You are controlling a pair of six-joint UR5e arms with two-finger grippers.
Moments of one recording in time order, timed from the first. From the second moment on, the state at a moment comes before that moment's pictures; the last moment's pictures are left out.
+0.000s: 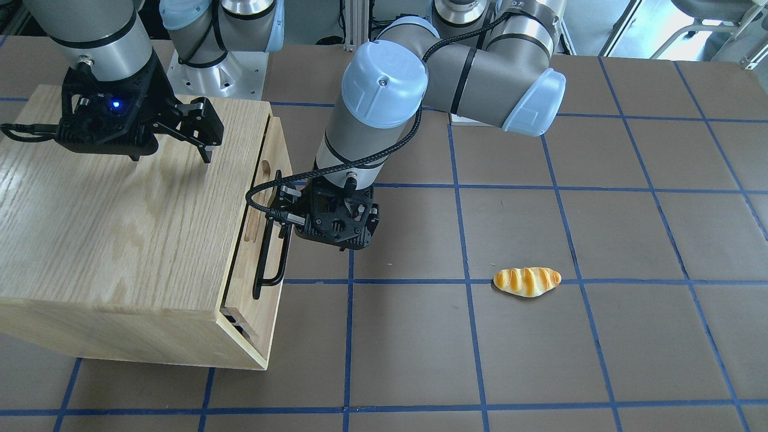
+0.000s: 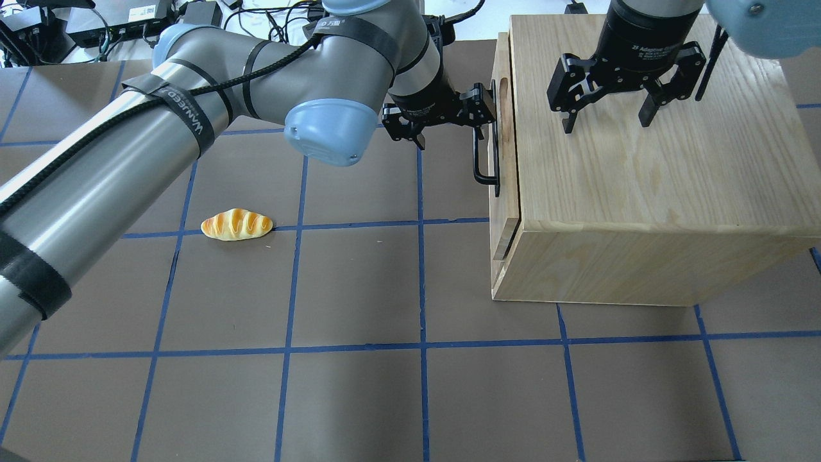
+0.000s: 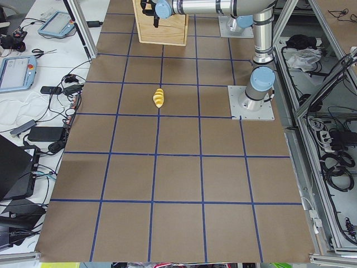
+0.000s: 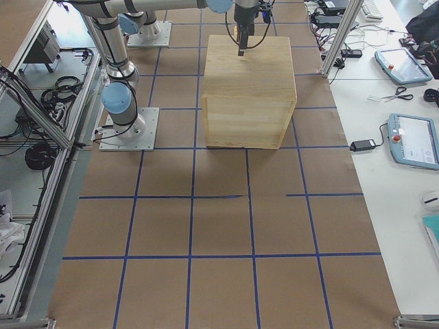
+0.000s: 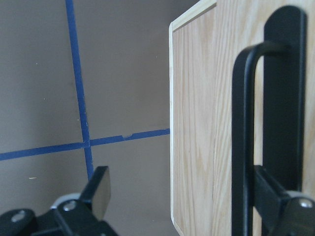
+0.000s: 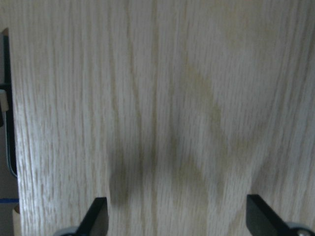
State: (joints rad) left arm -1.93 -1.96 -1.44 -1.11 1.31 -0.33; right arm 1.60 -1.49 1.43 -1.47 -1.61 0.02
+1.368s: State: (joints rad) left arm -1.92 -1.96 -1.44 -1.11 1.39 -0.33; right arm 1.60 -1.49 1.43 -1.47 -1.61 0.02
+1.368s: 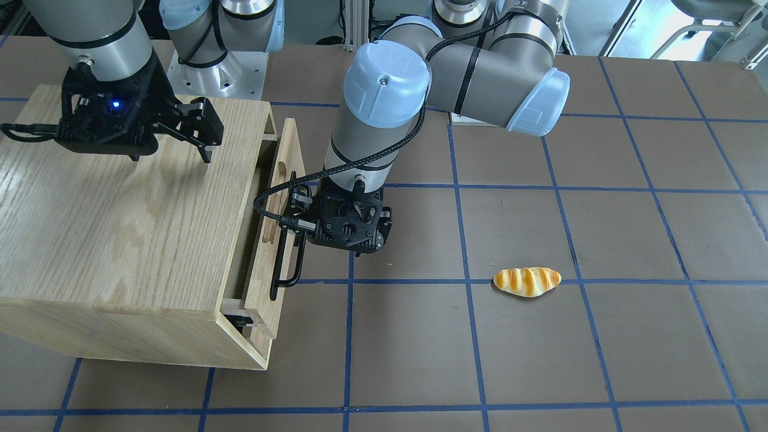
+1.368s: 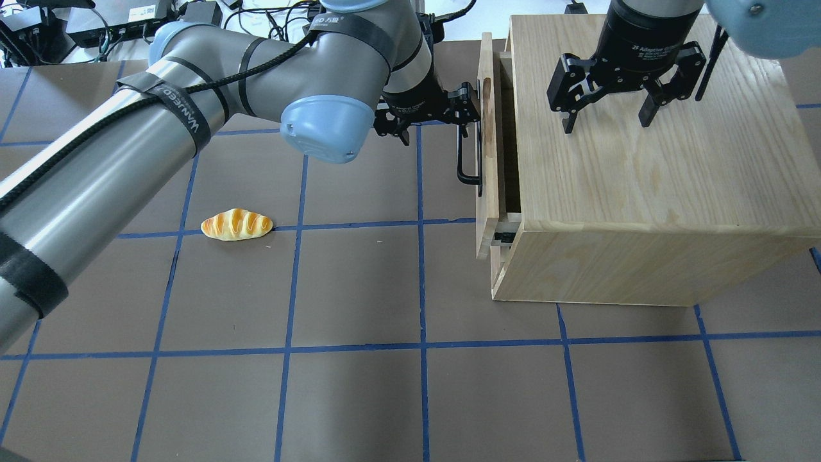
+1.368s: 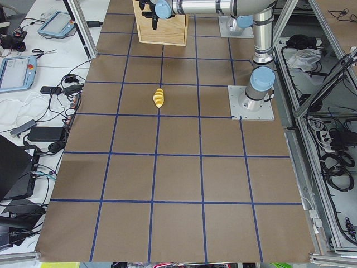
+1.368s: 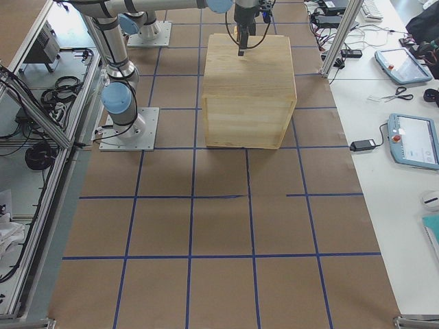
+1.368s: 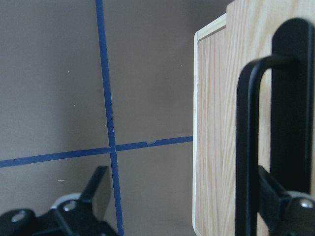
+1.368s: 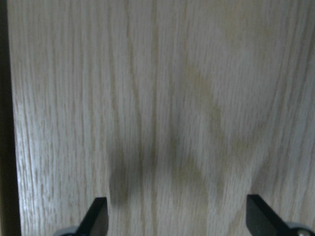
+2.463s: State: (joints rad) left arm -1.87 -1.93 -1.44 -1.16 1.39 -0.29; right arm 1.60 -1.49 1.43 -1.47 -1.61 0.02
